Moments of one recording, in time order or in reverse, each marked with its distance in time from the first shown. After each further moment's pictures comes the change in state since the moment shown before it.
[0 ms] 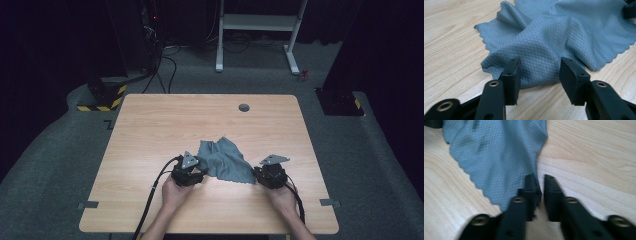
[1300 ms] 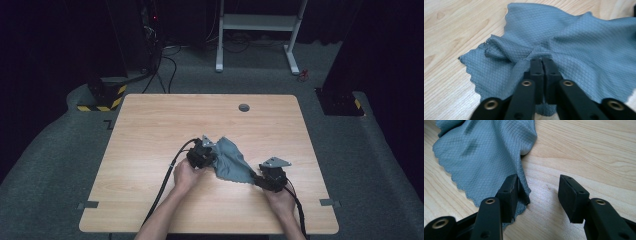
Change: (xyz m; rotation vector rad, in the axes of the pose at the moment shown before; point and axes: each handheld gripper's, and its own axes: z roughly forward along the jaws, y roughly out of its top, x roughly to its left) left arm 0.003 0.061 0.044 0.178 -0.030 0.033; right arm -0.001 -0.013 0.008 -0.067 -0.062 0.031
